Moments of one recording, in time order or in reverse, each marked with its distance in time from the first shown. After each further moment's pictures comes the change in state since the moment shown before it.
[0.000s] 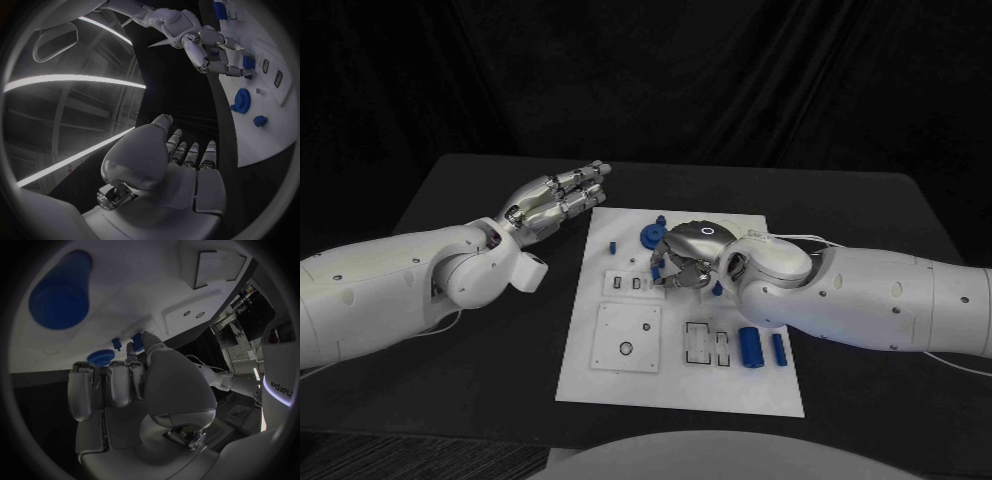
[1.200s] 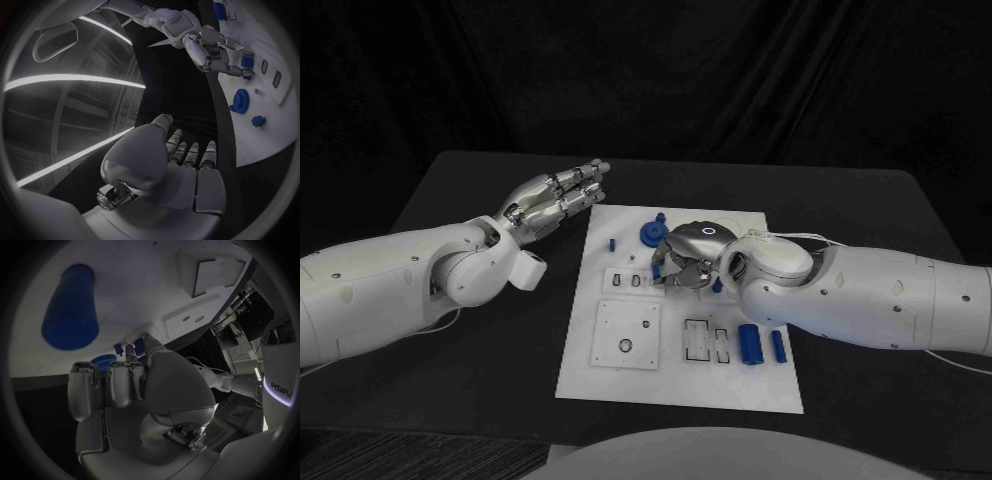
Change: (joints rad) left arm -0.002 0.000 0.000 -0.002 0.000 0.003 -0.005; left_hand -0.005 -0.005 0.005 -0.005 0.000 0.000 0.000 0.000 0.000 0.000 0.000 0.000 -0.001 0.000 0.000 0.000 -0.001 0.000 0.000 0.000 0.000 0.000; right arm -0.005 -0.006 -0.001 0.000 0.000 0.020 -0.004; right_hand -0.031 -0.022 -0.027 0.007 -0.195 -0.104 0.007 -0.080 -0.023 0.000 0.000 0.001 0.003 0.000 0.000 0.013 -0.006 0.000 0.000 0.000 0.000 0.000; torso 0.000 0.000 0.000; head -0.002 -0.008
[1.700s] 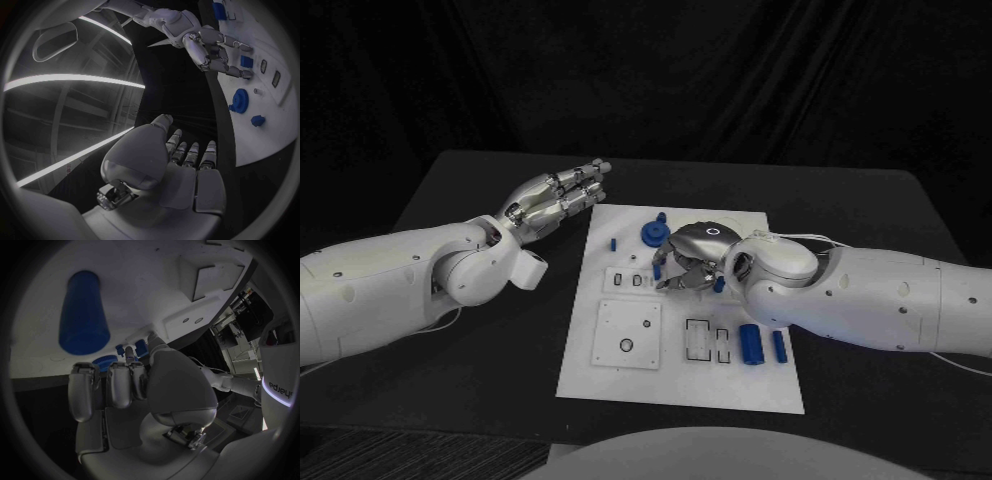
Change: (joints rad) left arm 0.000 -0.001 0.000 -0.001 0.000 0.000 -0.003; left_hand -0.004 0.004 0.003 0.003 0.000 0.000 0.000 0.000 0.000 0.000 0.000 0.000 0.000 0.000 0.000 0.000 0.000 0.000 0.000 0.000 0.000 0.000; right arm -0.002 -0.015 -0.002 0.004 0.000 -0.009 0.018; right_hand -0.017 -0.044 -0.021 0.048 -0.069 -0.061 -0.011 -0.005 -0.034 -0.003 -0.011 0.000 -0.003 0.000 -0.007 0.014 0.010 0.000 0.000 -0.007 0.009 0.000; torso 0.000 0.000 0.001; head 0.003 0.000
